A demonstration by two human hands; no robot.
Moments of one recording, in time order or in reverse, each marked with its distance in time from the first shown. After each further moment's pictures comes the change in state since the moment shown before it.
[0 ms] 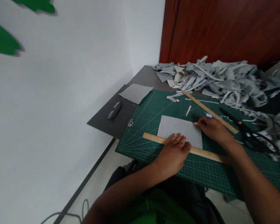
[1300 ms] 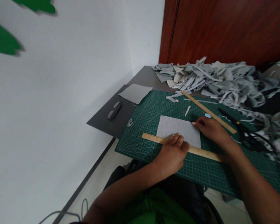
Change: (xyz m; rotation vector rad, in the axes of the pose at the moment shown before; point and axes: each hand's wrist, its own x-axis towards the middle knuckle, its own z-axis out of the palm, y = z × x) left_hand 0.003 0.003 -0.002 0.008 0.030 -0.040; right_hand -0.001 -0.002 -0.001 -0.006 -0.041 0.025
